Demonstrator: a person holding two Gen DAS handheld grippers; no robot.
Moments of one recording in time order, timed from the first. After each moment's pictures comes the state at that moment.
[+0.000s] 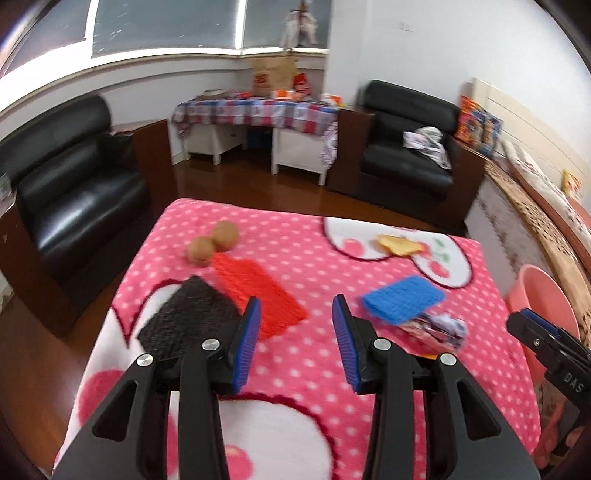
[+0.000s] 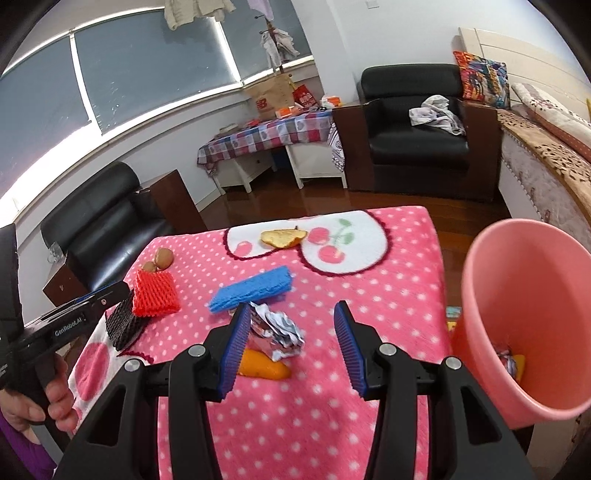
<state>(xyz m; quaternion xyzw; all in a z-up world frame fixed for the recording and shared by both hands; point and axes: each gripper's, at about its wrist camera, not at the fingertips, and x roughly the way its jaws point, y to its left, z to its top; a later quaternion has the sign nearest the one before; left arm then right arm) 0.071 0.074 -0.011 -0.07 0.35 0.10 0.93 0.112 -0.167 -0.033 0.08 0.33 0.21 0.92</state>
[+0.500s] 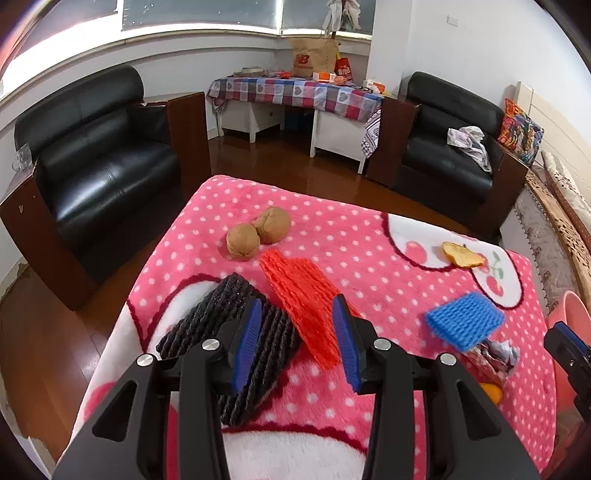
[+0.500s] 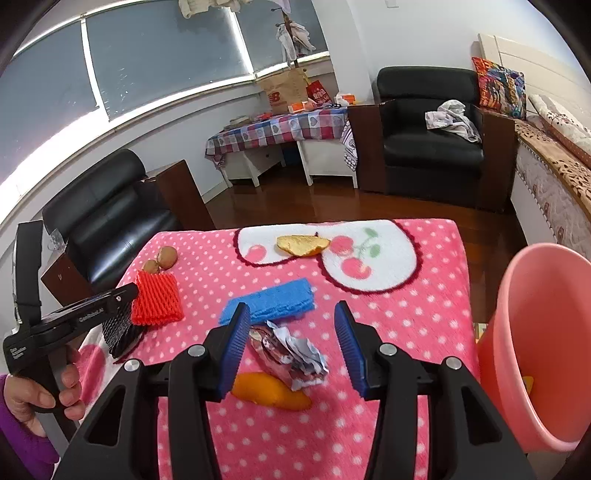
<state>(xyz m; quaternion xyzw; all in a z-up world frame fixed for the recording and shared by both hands) 0.098 0.110 -0.032 -0.10 0.38 0.16 0.91 0.136 -0.139 -0.033 0.06 0.34 0.22 0.91</state>
